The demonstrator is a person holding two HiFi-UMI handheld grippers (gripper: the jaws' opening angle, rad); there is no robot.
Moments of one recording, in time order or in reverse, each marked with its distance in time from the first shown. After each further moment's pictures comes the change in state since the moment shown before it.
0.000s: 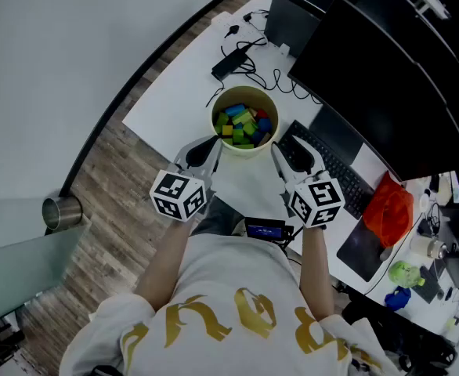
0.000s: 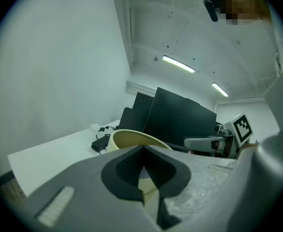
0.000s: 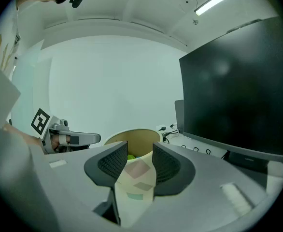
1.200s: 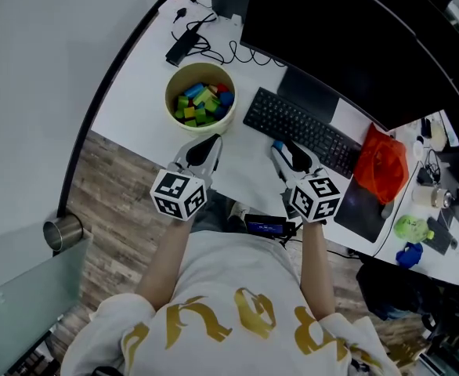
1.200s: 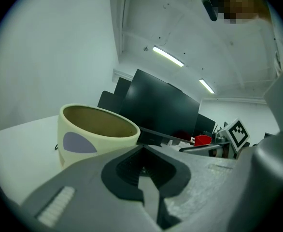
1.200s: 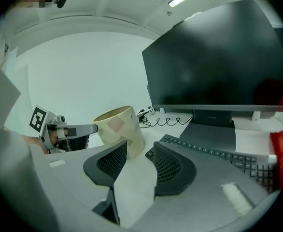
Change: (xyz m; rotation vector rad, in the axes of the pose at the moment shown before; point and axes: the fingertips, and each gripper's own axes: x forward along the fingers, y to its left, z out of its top) left arm 0.029 -0.084 -0.056 0.006 0.111 -0.174; right arm -0.091 -0.045 -0.094 0.218 0.107 -0.170
